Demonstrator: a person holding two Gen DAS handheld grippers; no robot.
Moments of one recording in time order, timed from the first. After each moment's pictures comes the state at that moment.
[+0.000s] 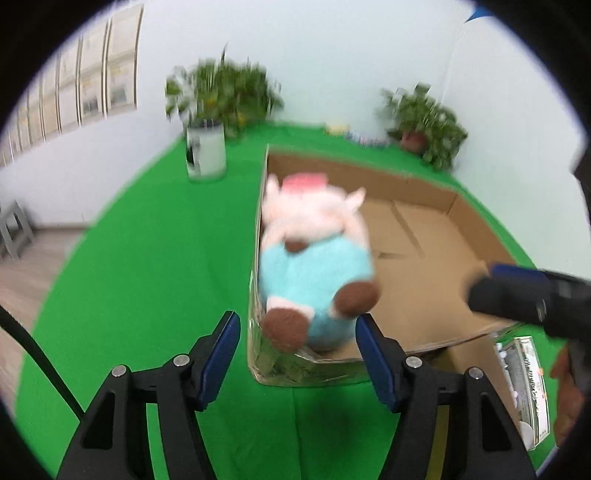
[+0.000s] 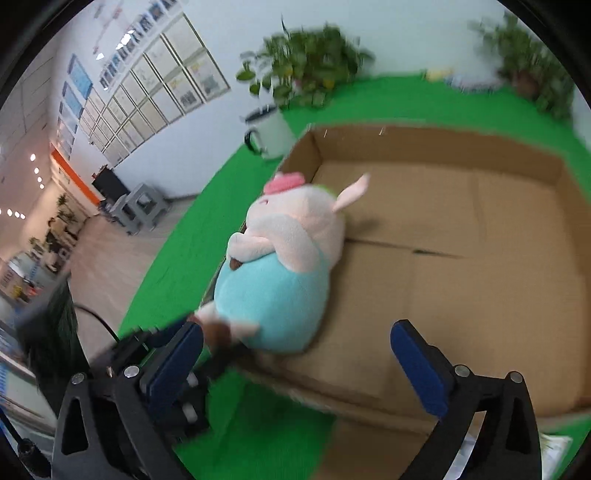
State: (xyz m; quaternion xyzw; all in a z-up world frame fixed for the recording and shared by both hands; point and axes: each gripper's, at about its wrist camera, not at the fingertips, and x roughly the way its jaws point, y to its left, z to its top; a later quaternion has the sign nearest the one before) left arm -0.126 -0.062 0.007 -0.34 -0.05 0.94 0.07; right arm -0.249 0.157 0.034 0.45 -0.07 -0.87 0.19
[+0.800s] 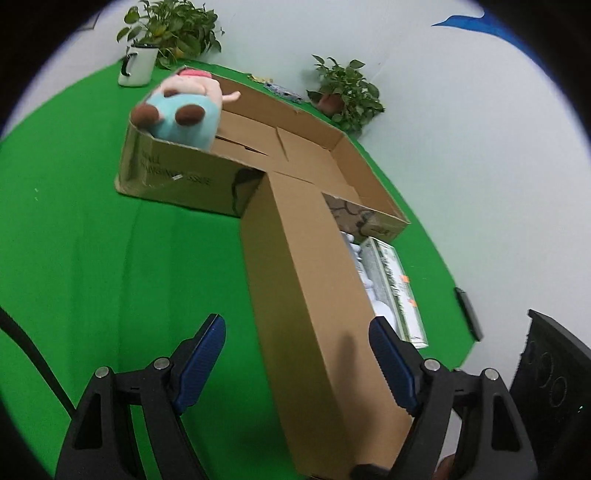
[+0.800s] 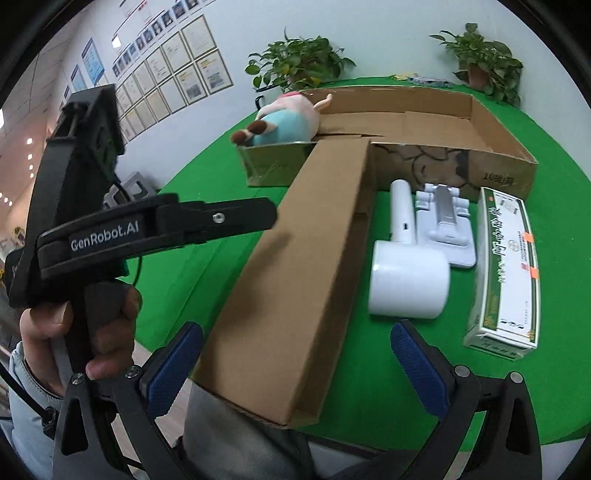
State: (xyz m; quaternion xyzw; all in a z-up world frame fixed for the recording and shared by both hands) left arm -0.015 -0.011 -0.035 -0.42 -0.19 0.85 0.25; right arm 0.020 0.211 -0.022 0.44 -0.05 -0.88 0.17
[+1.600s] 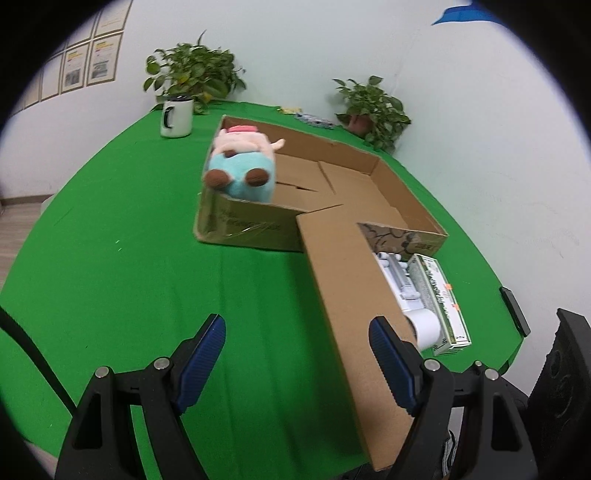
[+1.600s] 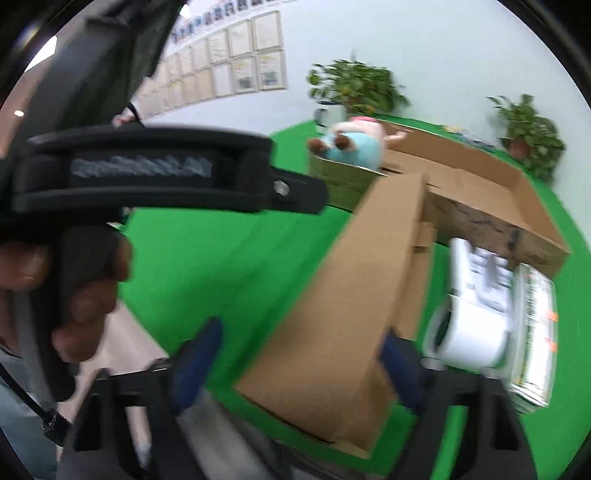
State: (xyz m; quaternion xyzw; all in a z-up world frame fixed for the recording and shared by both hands) left arm 0.013 -0.056 0.004 -0.39 -0.11 0.90 0.16; right arm 0.026 0.132 -0.014 0.38 0.05 -0.89 0.24
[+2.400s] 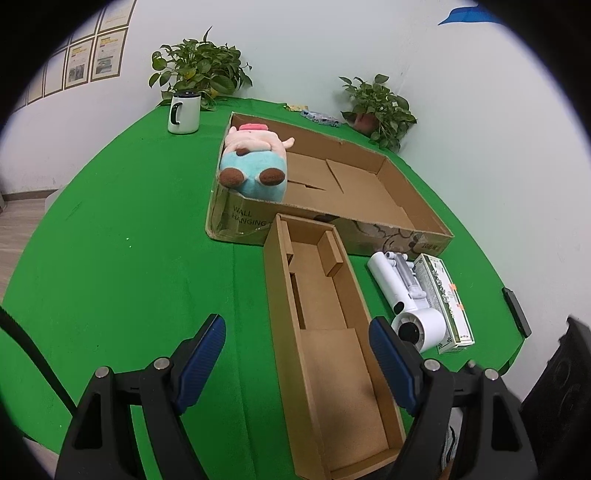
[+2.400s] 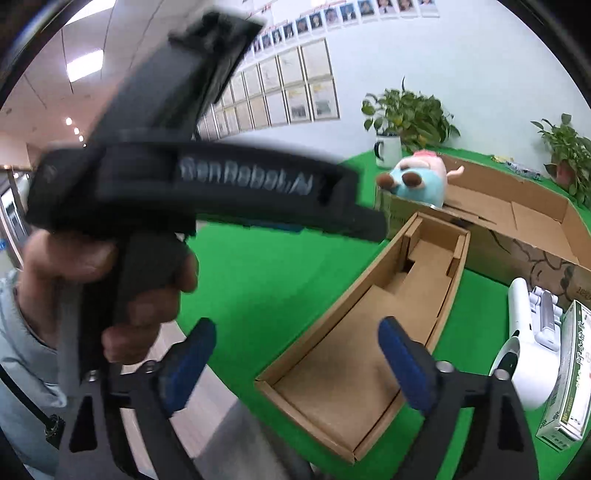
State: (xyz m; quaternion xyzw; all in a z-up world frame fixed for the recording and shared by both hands) left arm 0.010 -0.063 0.004 -0.40 -0.11 0.90 0.15; right arm 0.032 0.116 -0.006 0.31 0.02 -0.89 0.33
